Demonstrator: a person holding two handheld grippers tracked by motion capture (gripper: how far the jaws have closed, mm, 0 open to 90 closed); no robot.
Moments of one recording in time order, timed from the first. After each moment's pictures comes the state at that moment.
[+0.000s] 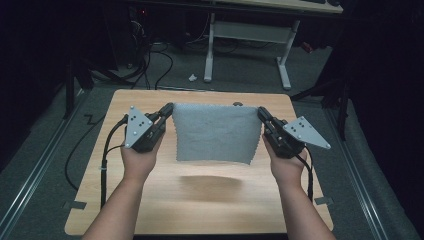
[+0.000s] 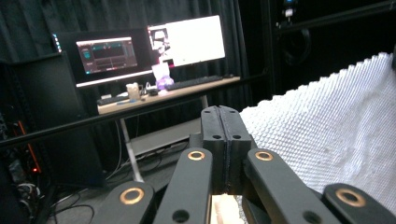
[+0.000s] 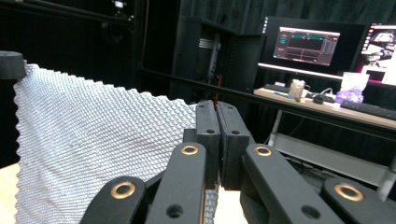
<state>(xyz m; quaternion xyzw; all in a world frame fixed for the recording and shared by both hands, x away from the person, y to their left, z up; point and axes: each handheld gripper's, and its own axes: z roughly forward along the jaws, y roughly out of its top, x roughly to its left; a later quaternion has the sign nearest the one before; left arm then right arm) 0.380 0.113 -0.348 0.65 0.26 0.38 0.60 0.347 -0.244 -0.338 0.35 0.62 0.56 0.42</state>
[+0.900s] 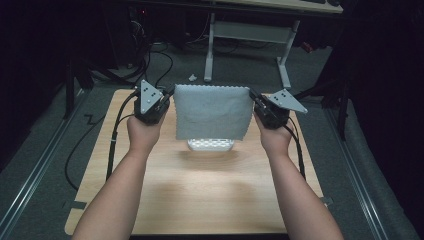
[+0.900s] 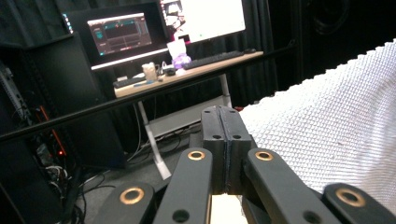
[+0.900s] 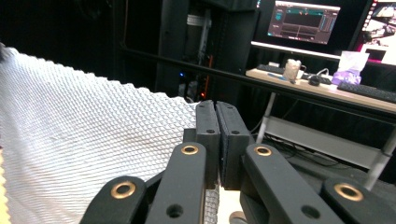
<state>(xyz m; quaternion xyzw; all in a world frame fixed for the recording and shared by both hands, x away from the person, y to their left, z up) 0.460 0.104 -0.347 0.67 0.29 0.39 0.55 0.435 -0.238 -0.345 0.38 0.64 0.53 0.41</state>
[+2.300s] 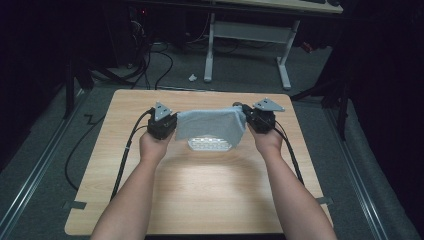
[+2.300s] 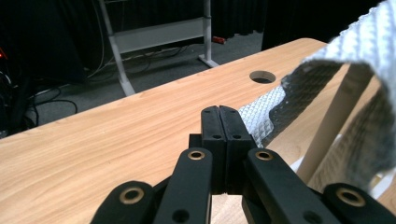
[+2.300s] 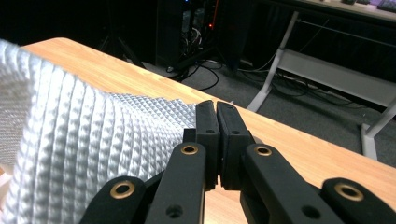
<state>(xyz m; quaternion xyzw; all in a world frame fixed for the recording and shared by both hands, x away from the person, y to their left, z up) 0.492 0.096 -0.455 0.74 0.37 0.26 0.49 0.485 -0.243 -0.426 0.42 0.72 0.44 0.34</state>
